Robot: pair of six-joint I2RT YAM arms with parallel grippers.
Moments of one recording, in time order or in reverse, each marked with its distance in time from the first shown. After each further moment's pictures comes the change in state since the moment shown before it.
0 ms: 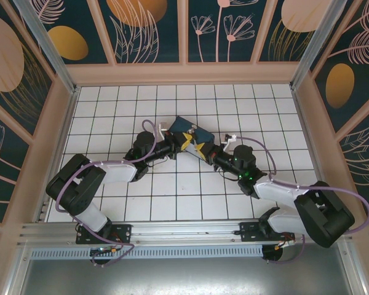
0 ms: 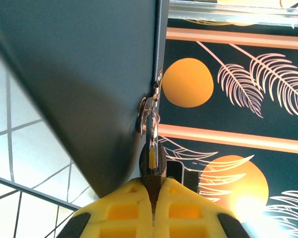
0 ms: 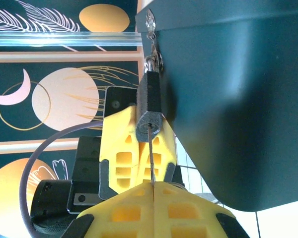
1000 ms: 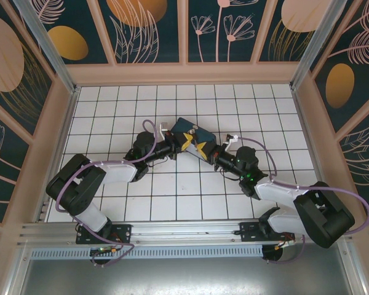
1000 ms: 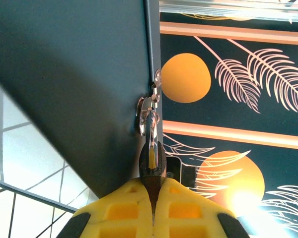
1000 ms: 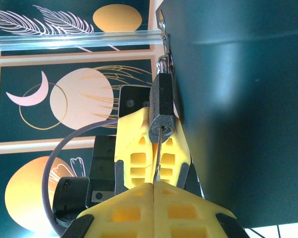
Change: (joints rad) left arm -0.002 0.000 -0.003 0.019 0.010 -0.011; right arm -0.013 0.009 -0.021 0.087 -0.027 0.068
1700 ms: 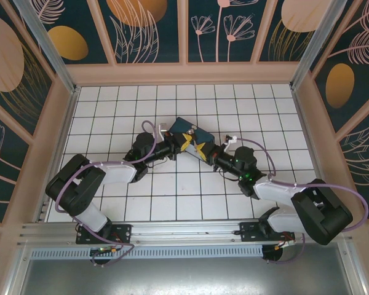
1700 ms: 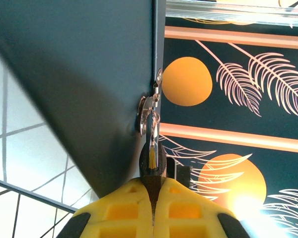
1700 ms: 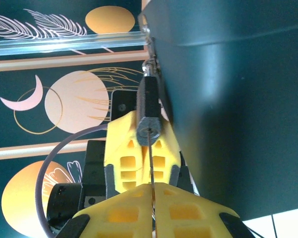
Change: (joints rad) left arm 0.000 -0.008 -0.014 -0.002 -0.015 0.002; right arm 0.008 0.033 0.000 0.005 0.010 0.020
